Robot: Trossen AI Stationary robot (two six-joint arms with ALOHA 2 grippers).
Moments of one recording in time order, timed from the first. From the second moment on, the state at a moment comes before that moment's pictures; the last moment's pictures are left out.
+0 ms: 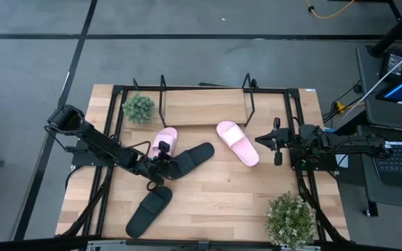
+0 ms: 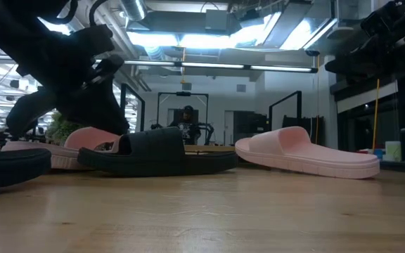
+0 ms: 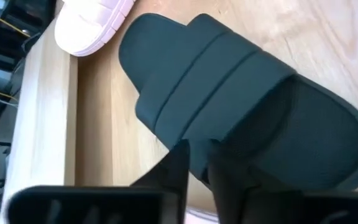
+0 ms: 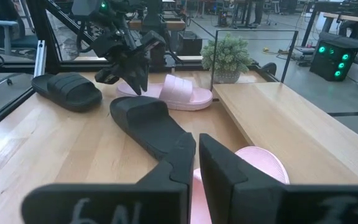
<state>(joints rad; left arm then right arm) -0.43 1.44 0.56 -0.02 -0.67 0.19 -0.03 0.25 0.16 -0.05 0.06 0.00</state>
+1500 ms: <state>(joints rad) -0.40 1.52 0.56 0.13 -0.62 0.47 -0.02 0.25 0.16 -0.06 0.06 0.00</state>
